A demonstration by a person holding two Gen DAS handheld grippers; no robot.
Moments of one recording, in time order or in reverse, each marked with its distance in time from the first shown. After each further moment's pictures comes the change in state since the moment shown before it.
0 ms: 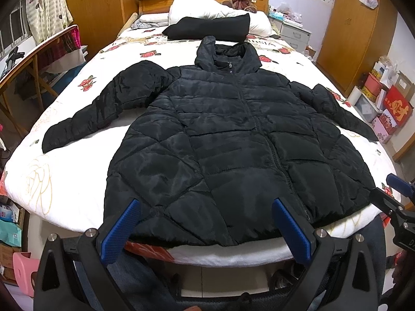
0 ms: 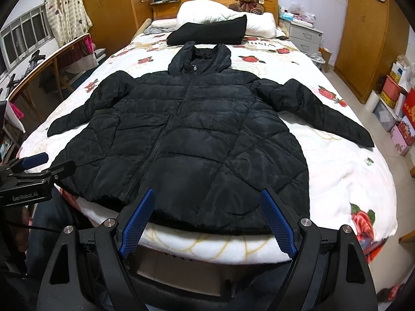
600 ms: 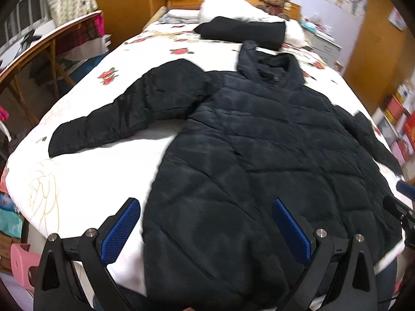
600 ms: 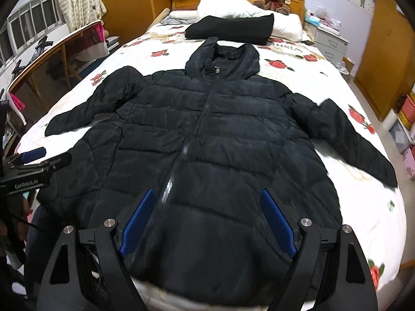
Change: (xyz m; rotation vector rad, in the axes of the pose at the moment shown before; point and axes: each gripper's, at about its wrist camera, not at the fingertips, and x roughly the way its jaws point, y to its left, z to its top) left arm 0.060 0.078 0.052 -0.126 -0.004 0.082; right arm 0.075 0.031 0.072 -0.096 0.042 0.055
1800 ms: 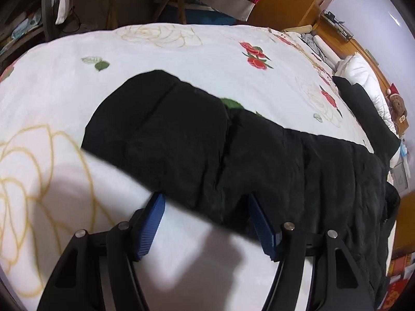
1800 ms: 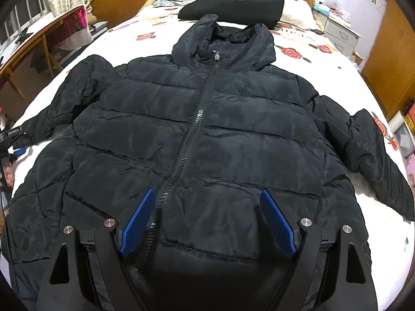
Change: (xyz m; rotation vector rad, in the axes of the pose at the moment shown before) left arm 0.149 0.255 0.044 -0.682 0.002 0.147; right arm 0.122 -0.010 0.062 -0.007 0.085 -0.038
